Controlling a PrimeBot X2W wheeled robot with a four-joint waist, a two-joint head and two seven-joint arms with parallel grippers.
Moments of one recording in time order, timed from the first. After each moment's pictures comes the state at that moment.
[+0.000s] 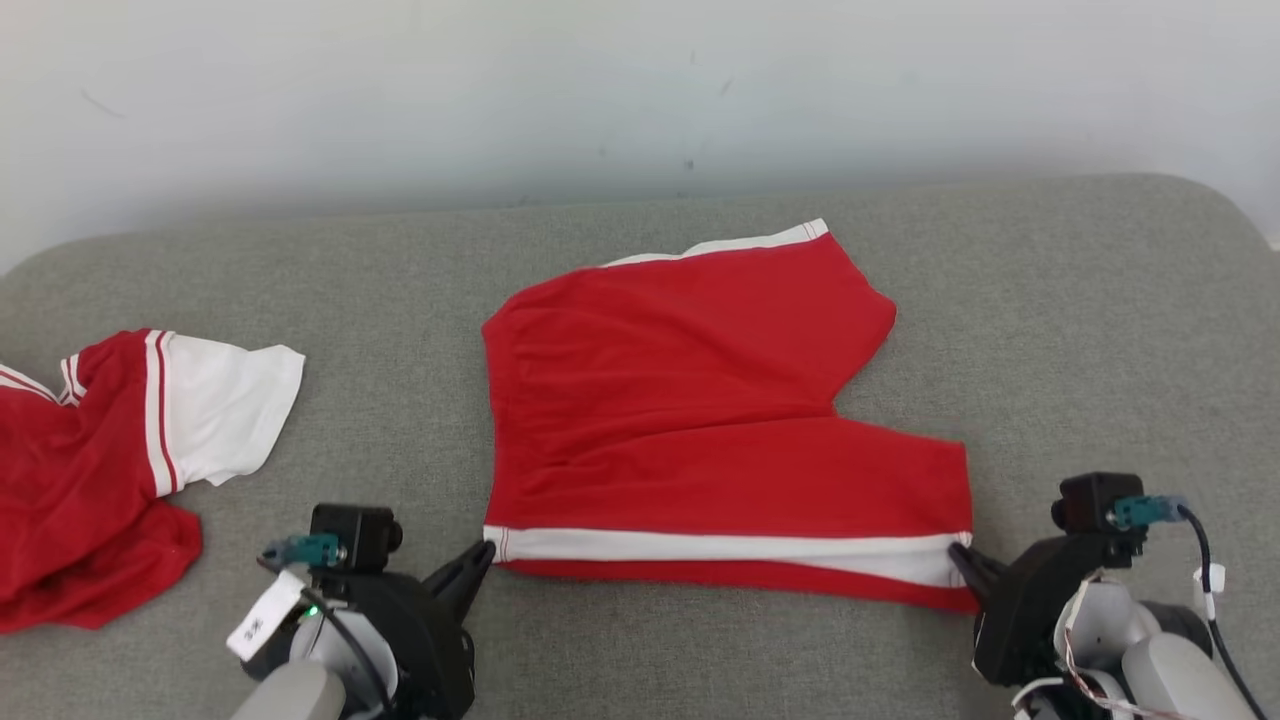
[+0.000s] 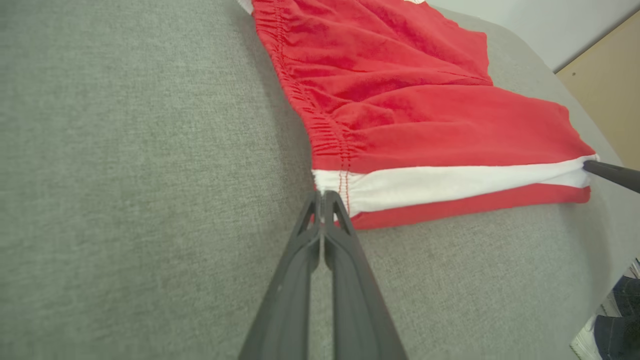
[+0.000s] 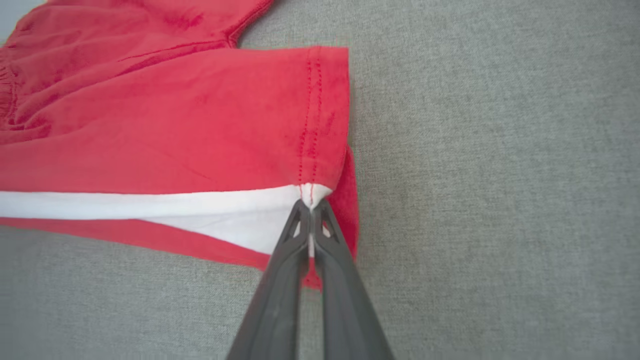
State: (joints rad) left arm -0.44 0.23 -0.64 0.59 -0.67 -0.12 0.12; right arm -0.20 -0.18 0.09 0.35 0.53 0.02 0.45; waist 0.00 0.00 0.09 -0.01
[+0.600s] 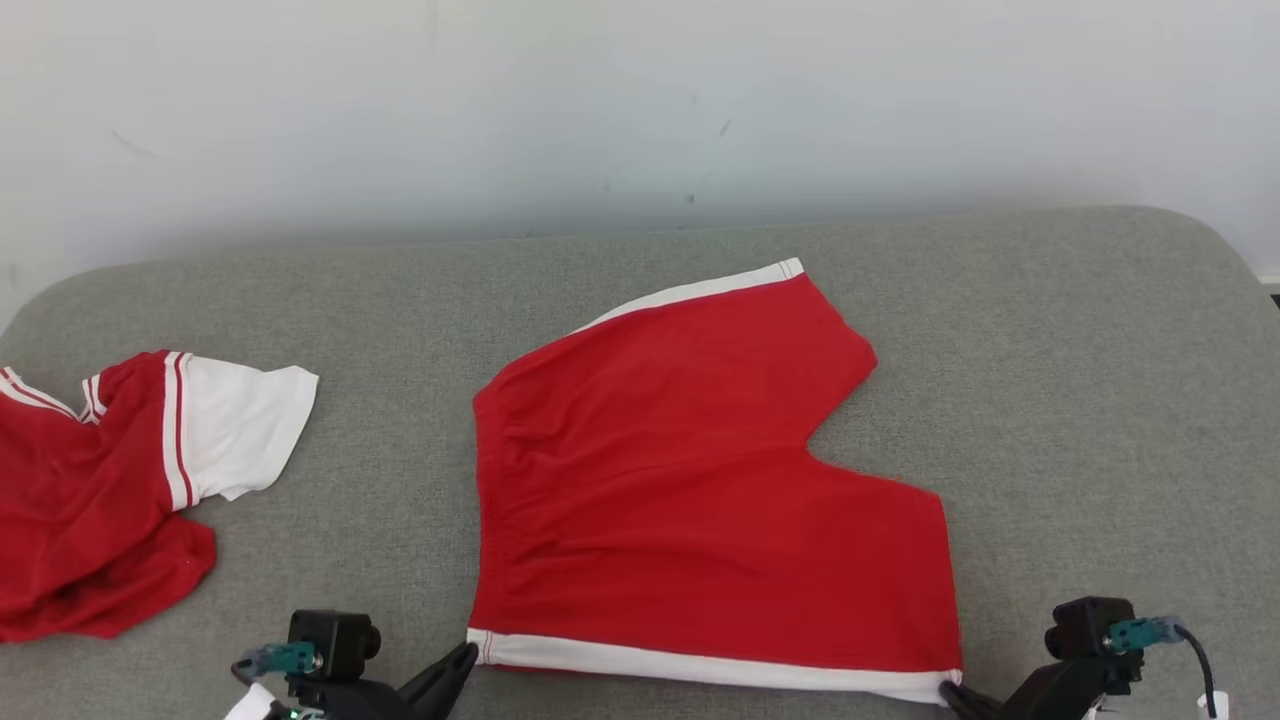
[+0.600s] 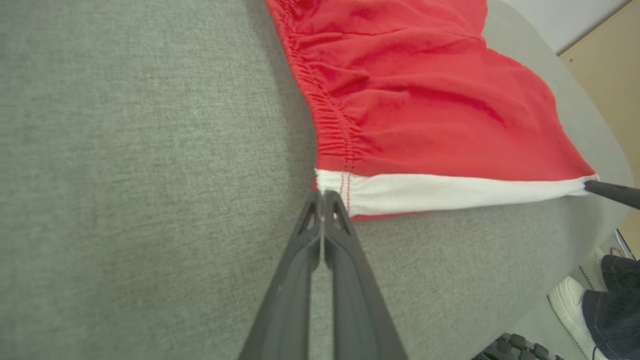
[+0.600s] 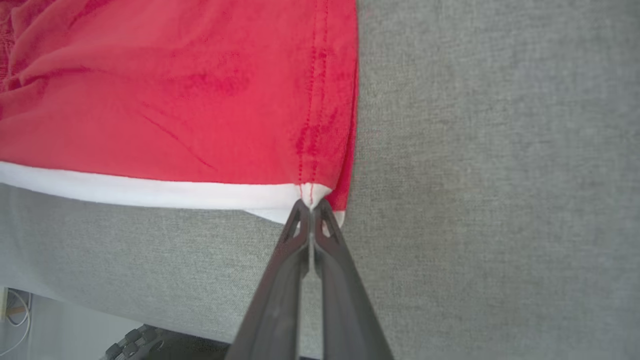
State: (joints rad) left arm -0.25 0.31 -0.65 0.46 -0.70 -0.12 0.09; right arm 0.06 -0.18 0.08 0.17 0.60 0.03 0.53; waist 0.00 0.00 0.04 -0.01
